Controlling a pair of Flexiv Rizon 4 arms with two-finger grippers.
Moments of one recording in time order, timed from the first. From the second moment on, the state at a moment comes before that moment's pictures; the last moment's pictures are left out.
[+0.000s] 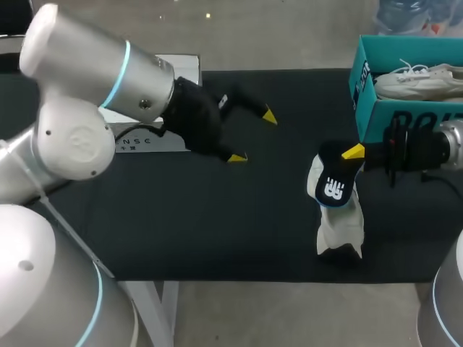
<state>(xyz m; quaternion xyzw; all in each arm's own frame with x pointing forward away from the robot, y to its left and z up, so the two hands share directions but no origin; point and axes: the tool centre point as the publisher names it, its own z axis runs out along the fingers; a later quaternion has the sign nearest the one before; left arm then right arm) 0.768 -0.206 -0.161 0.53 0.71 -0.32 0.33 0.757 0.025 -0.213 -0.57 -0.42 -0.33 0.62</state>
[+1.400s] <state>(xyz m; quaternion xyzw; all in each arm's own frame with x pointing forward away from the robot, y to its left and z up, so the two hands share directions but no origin) 0.728 -0.294 -0.205 0.37 0.64 -0.54 0.40 0.757 0.025 -0.213 -0.57 -0.42 -0.33 0.62</state>
